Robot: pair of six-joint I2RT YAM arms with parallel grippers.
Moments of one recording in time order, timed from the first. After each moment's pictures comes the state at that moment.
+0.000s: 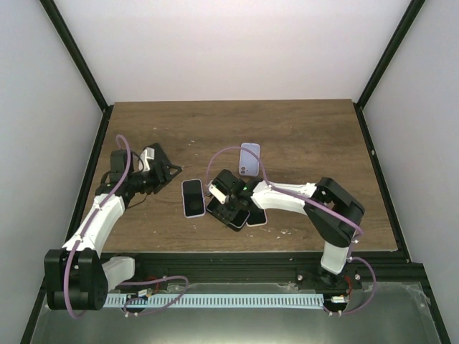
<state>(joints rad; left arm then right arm) -0.02 1.13 0.69 -0.31 0.72 -0.64 0.96 1.79 1.10 -0.42 -0.01 -0.07</state>
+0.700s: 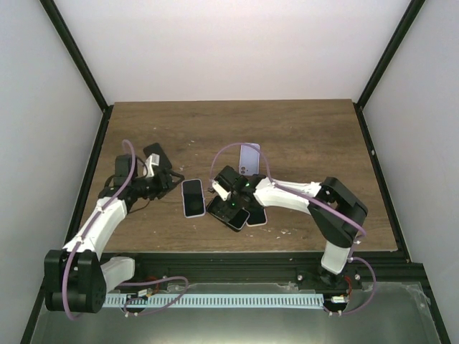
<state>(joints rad) -0.04 1.11 0.64 -0.33 0.74 -0.62 0.93 1.77 1.12 -0.47 -0.07 0.03</state>
